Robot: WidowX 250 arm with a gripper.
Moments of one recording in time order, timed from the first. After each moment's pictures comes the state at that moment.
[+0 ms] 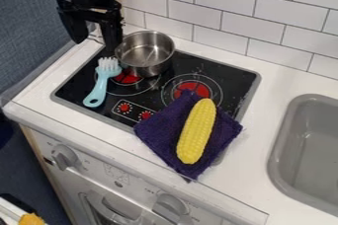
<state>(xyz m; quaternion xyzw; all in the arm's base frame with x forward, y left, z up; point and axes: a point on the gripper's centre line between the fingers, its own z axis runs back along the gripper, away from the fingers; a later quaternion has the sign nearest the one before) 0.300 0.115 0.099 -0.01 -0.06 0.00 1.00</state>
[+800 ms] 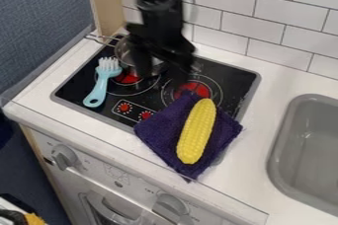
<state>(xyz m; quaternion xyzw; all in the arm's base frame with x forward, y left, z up) 0.286 -0.017 0.077 -0.02 -0.03 -0.12 0.99</state>
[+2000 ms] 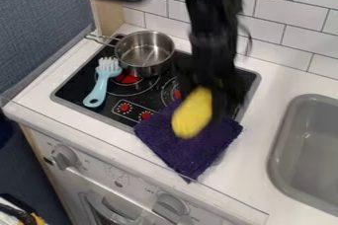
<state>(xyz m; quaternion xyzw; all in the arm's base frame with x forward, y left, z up) 0.287 -0.047 0.083 -0.05 -0.05 -0.10 0.99</state>
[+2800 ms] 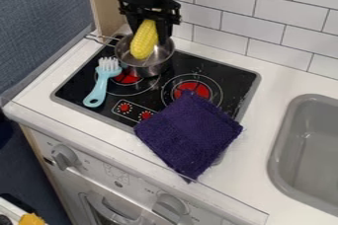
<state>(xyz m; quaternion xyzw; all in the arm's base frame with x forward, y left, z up) 0.388 0.086 0.055 -0.01 -0.08 0.02 1.00</state>
